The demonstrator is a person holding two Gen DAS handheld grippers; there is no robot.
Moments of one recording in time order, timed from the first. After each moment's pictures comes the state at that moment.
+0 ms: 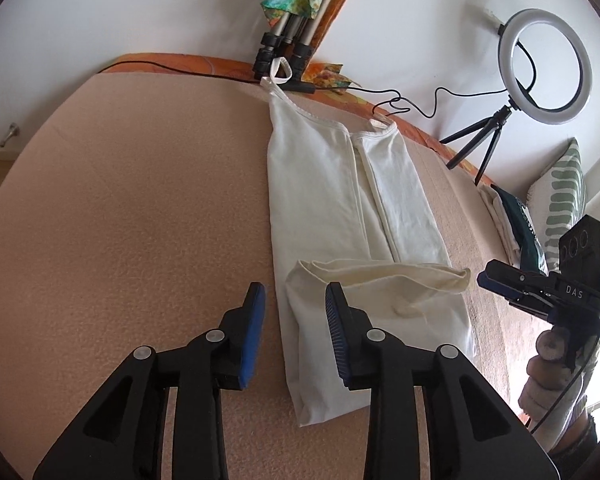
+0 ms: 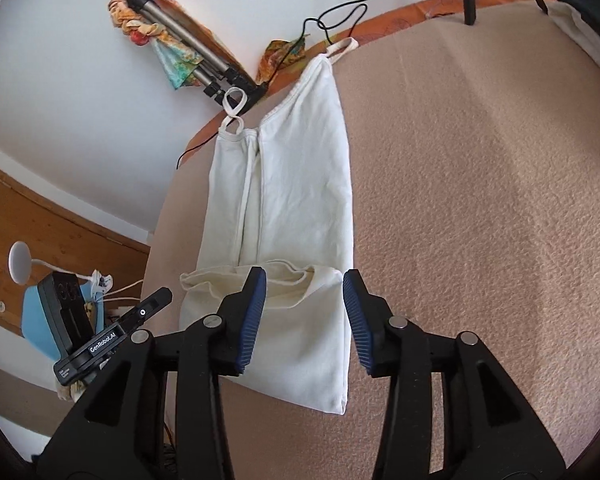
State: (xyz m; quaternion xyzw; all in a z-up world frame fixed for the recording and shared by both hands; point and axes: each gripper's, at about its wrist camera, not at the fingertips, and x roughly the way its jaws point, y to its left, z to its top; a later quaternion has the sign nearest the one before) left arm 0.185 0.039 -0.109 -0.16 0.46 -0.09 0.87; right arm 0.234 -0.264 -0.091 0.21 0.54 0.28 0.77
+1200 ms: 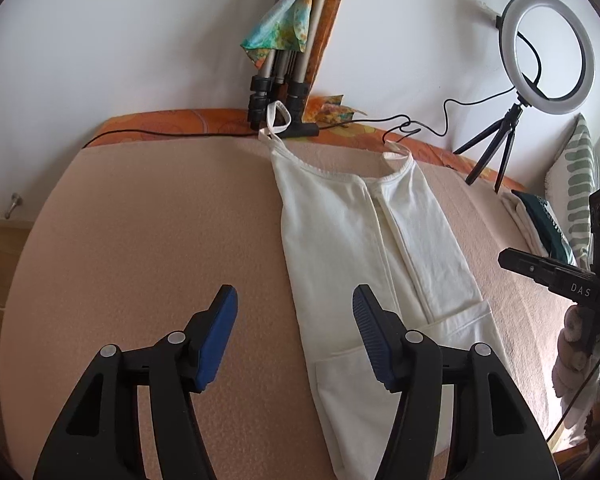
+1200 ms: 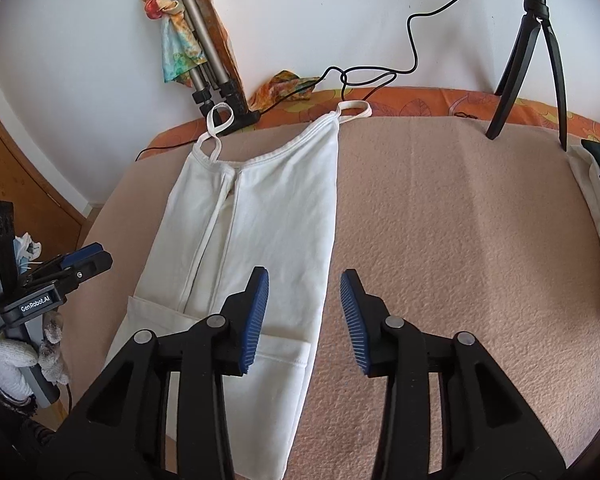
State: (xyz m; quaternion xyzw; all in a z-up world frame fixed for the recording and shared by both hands) left arm 0.244 0.048 -0.101 -0.09 0.43 -0.08 0.90; right arm 0.297 -0.233 -0.058 0.05 0.49 0.24 0.83
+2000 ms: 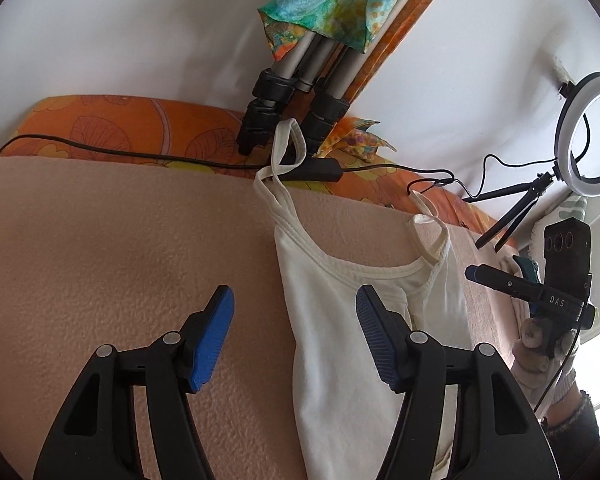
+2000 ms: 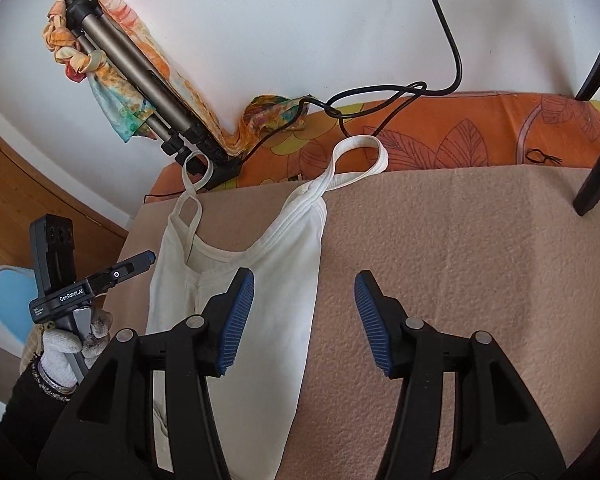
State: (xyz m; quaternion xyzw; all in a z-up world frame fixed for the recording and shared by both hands) left arm 0.378 0.076 -0.137 -0.19 0.46 -0.13 0.86; right arm 0.434 -0.209 -0.094 0.13 0.53 0.32 0.78
